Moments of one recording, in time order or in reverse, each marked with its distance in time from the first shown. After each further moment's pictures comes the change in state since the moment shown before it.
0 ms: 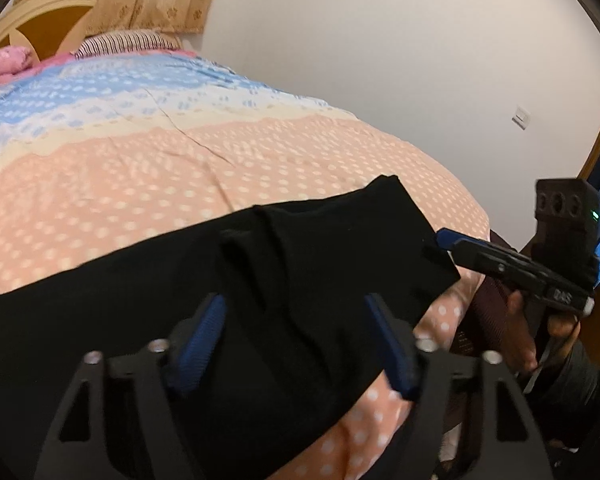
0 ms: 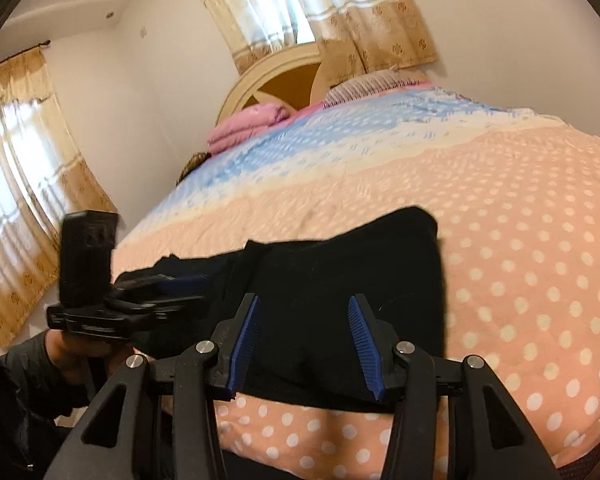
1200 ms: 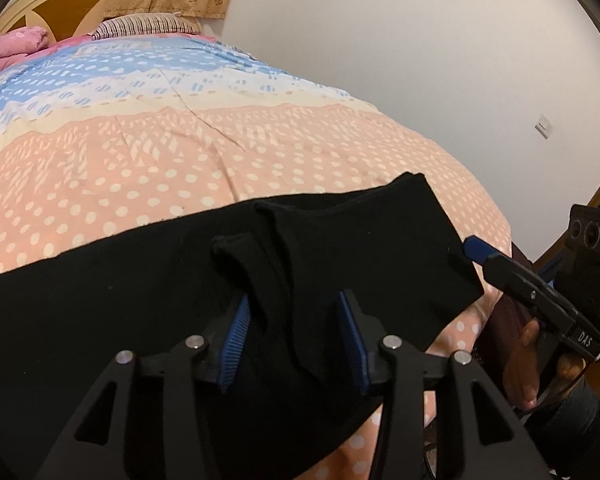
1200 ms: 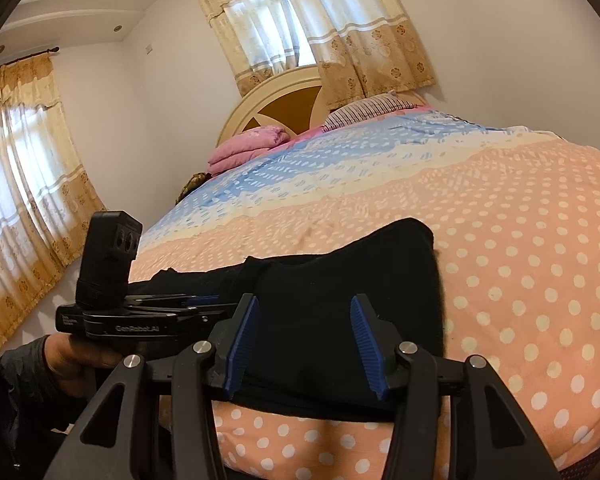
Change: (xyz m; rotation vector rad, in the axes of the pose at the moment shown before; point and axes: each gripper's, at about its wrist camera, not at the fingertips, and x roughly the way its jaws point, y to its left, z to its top) left arm 0.017 0.000 0.002 -0.058 0.022 0.054; right arm -0.006 0.005 -0.012 -0.008 -0.070 -0.014
